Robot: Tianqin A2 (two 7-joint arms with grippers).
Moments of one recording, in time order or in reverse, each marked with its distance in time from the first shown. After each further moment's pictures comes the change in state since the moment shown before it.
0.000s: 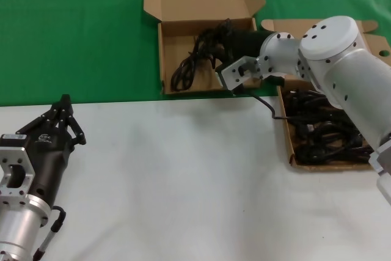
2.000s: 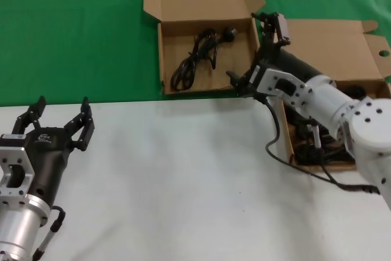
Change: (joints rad) left arm 0.000 0.000 0.000 0.000 0.000 0.000 0.000; right arm -0.537 0.250 0.304 0.806 -0.095 0.135 0.650
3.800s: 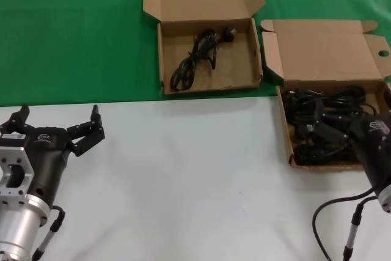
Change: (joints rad) left arm 0.000 0.000 0.000 0.000 0.000 0.000 0.000; right arm -0.705 0.047 0.384 0.605 0.191 0.300 0.648
